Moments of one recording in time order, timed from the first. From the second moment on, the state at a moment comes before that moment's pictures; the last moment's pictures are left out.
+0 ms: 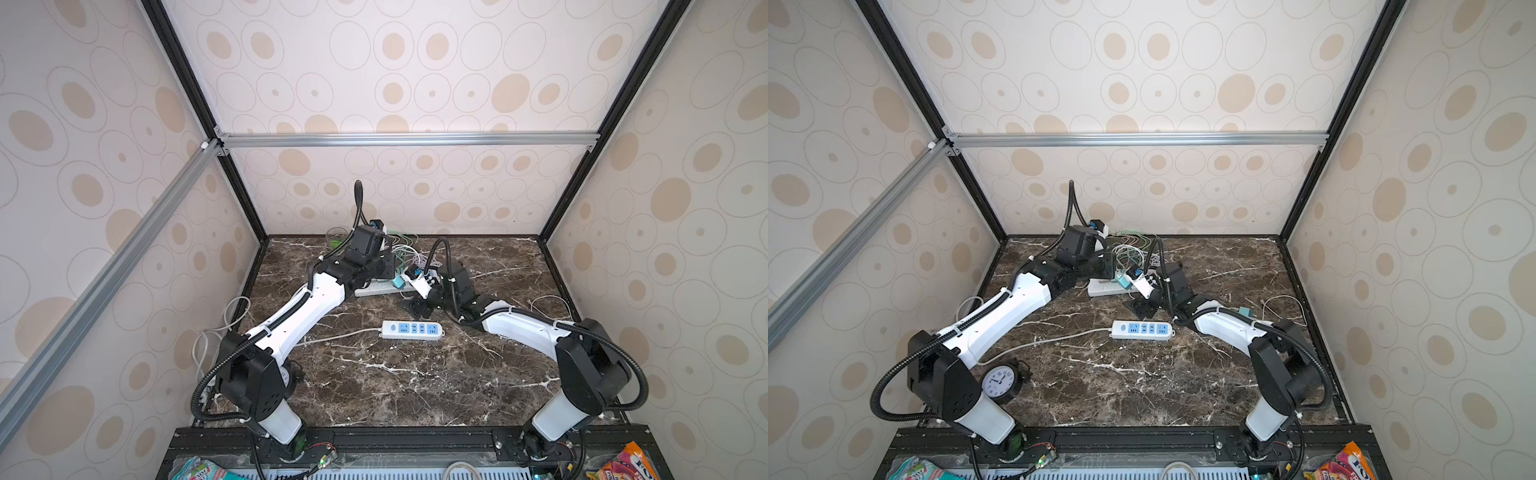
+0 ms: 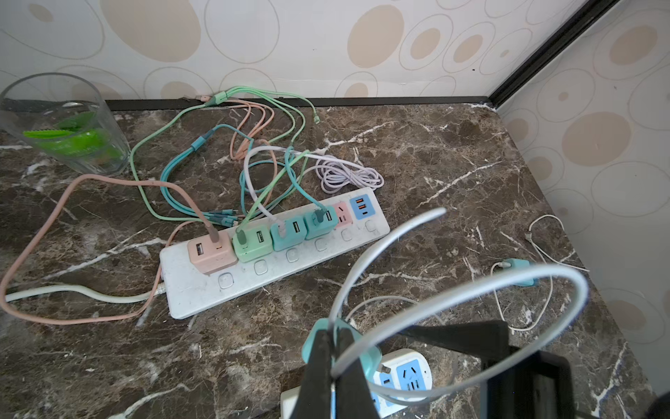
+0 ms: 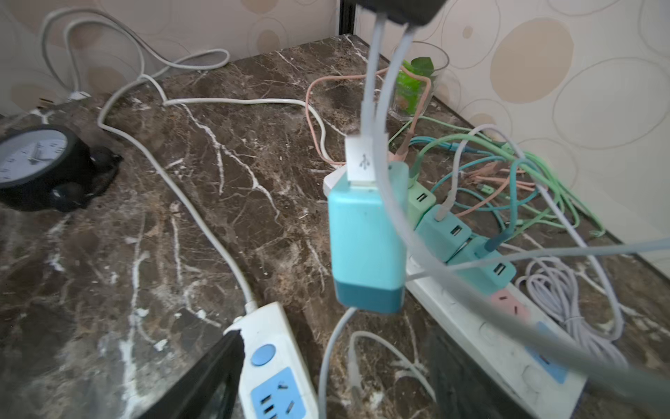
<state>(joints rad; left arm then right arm) -0.55 1.60 1.48 -0.53 -0.04 -0.38 0.61 1.66 1.04 0.11 -0.29 -0.28</state>
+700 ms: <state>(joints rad) -0.55 1.60 1.48 -0.53 0.01 -0.40 0.62 1.70 0.98 0.39 -0.23 -0.36</state>
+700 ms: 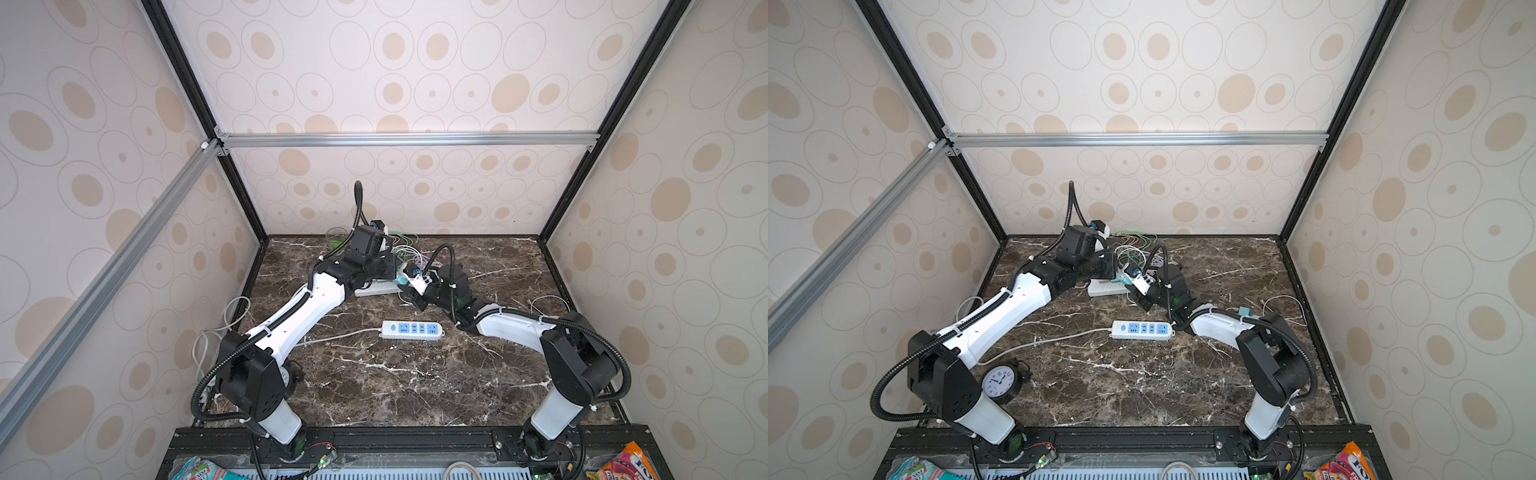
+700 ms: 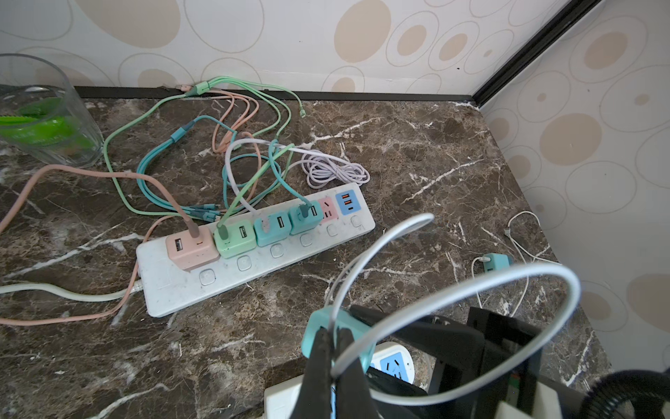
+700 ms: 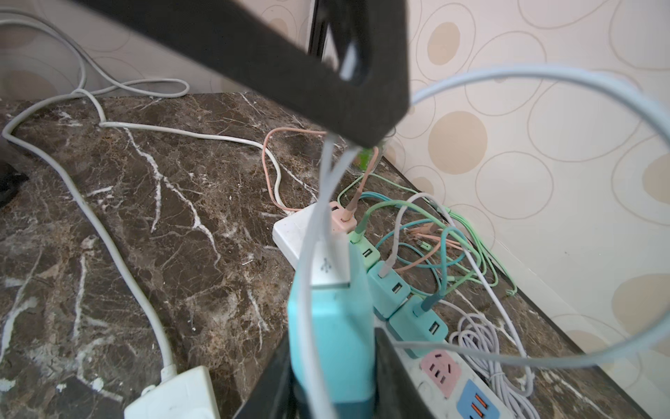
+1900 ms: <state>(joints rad) -0.55 1.45 1.31 -0.62 0.63 0.72 0.56 1.54 1.35 -0.75 -0.64 -0.64</state>
